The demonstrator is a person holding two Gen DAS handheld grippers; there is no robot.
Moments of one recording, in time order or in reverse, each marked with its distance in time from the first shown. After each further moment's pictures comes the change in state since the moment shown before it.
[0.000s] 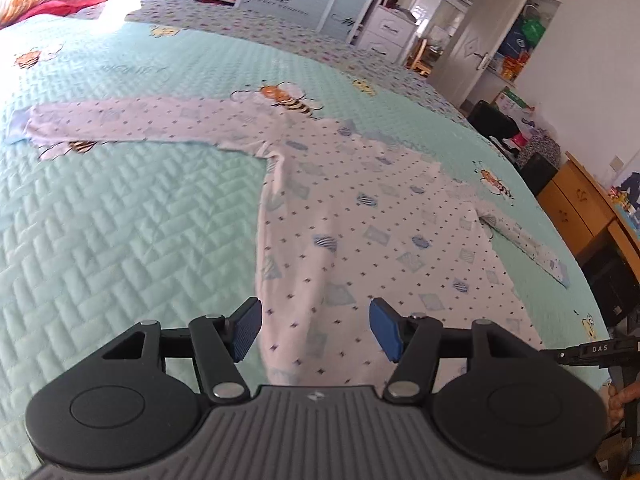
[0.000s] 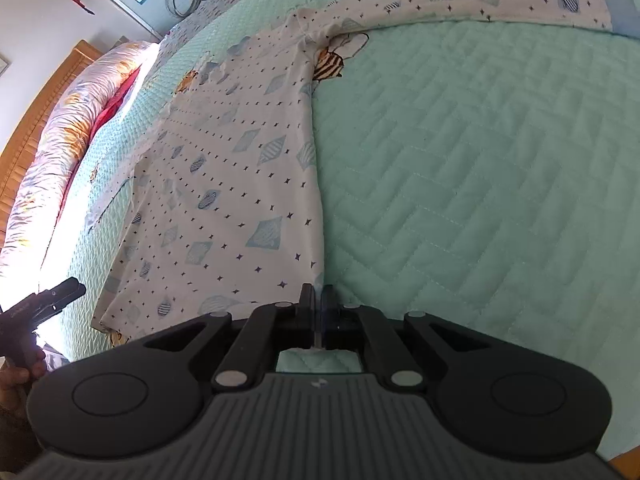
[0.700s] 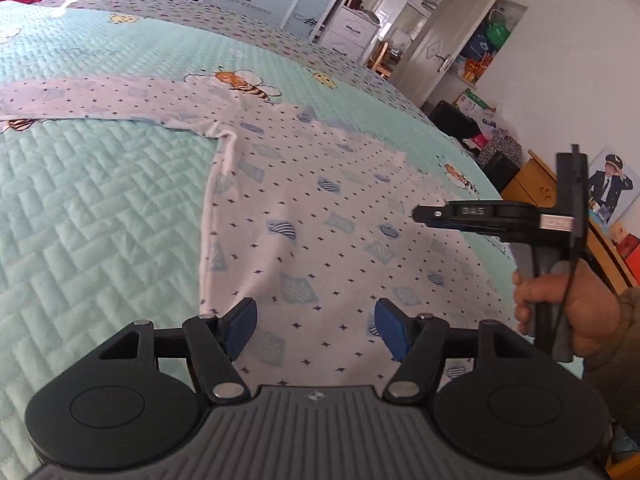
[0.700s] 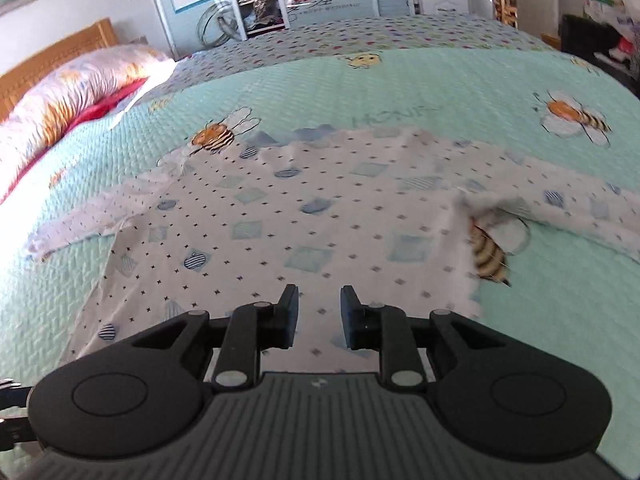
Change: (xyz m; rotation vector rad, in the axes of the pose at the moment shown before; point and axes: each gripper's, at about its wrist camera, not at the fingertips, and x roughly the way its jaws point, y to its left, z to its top) left arm 0.024 0.018 -0.027 -0.032 -0.031 -0.083; right arm 0.123 0.175 0.076 -0.437 -0.281 -0.235
